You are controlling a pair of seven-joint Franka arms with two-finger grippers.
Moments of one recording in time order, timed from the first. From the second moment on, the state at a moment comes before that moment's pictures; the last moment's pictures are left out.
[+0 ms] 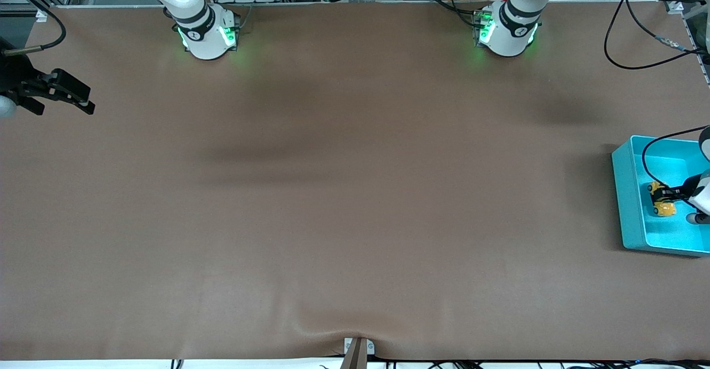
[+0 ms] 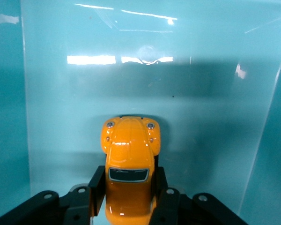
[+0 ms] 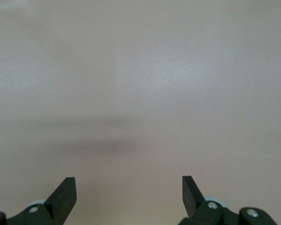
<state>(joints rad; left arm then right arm) 0.60 0.75 -0.11 -1.55 0.22 2.27 0.39 0.09 -0.05 -0.07 -1.57 0.00 1.54 0.01</state>
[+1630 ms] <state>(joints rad) 0.28 0.19 -0.23 -1.60 0.22 1.82 0.09 0.10 -0.05 -0.08 -1.56 0.00 1.53 0.01</state>
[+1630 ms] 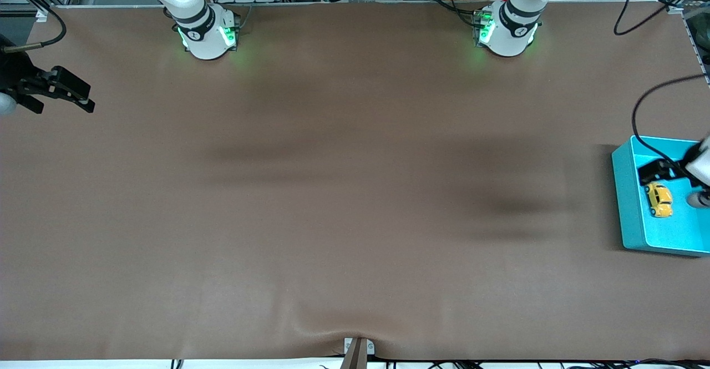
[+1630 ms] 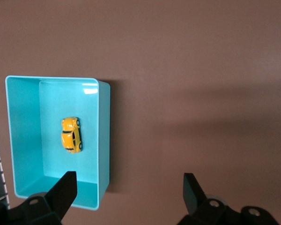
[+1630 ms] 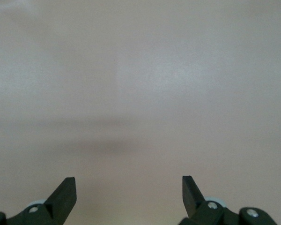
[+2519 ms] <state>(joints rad) 0.05 0.03 -0.08 -1.50 0.02 1.51 -0.04 0.10 -0.05 -0.09 -1.56 0.00 1.47 0.01</state>
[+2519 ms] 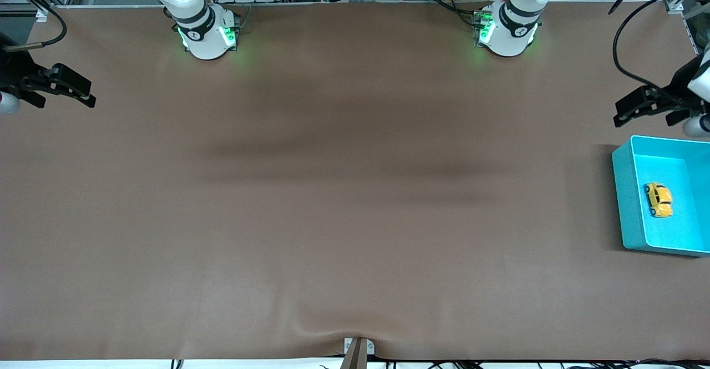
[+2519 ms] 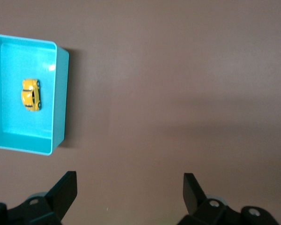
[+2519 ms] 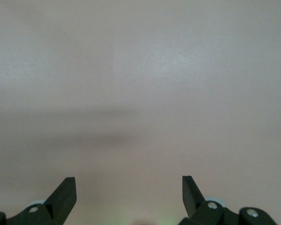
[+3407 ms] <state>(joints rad) 0.01 0.01 -0.09 -1.47 0.02 1.44 -0.04 0.10 -0.05 -0.09 -1.56 0.00 1.48 0.01</state>
